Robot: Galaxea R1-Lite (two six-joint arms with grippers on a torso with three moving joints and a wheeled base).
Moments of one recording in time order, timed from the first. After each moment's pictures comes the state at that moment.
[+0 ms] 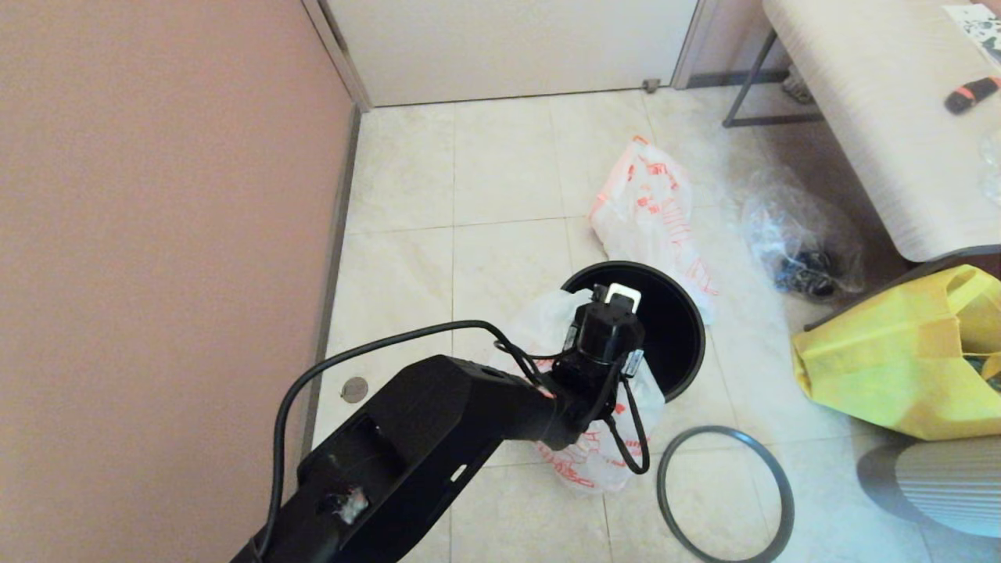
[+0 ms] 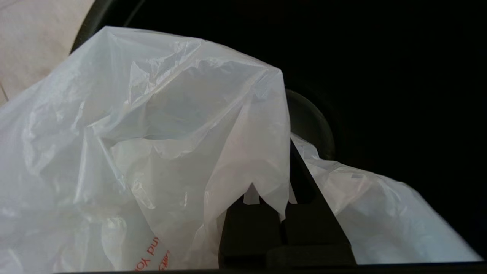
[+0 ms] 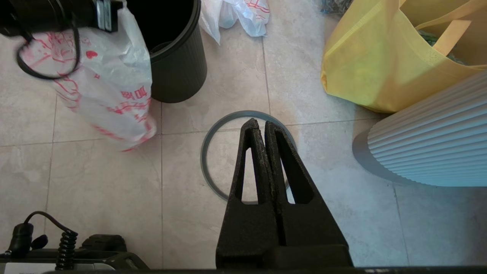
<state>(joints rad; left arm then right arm) -0.83 2.68 -1.96 -0.53 0.48 0.15 0.00 0.00 -0.01 0.02 0.00 0.00</state>
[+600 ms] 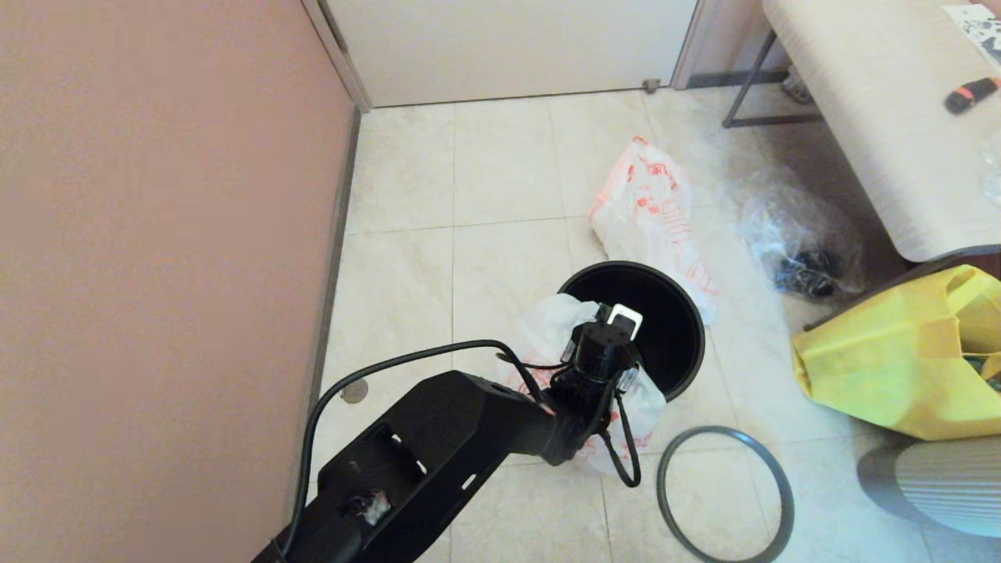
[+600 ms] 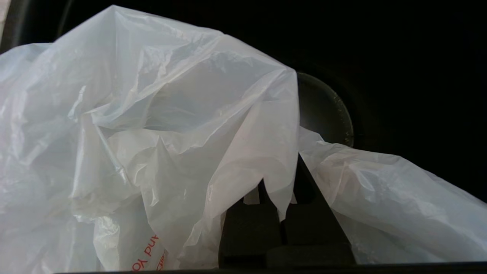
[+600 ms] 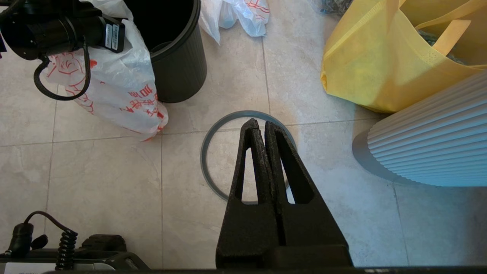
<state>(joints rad) -0.82 2.74 -1.96 -0.59 0.48 0.26 0.00 0.00 -0.01 0.02 0.00 0.00</state>
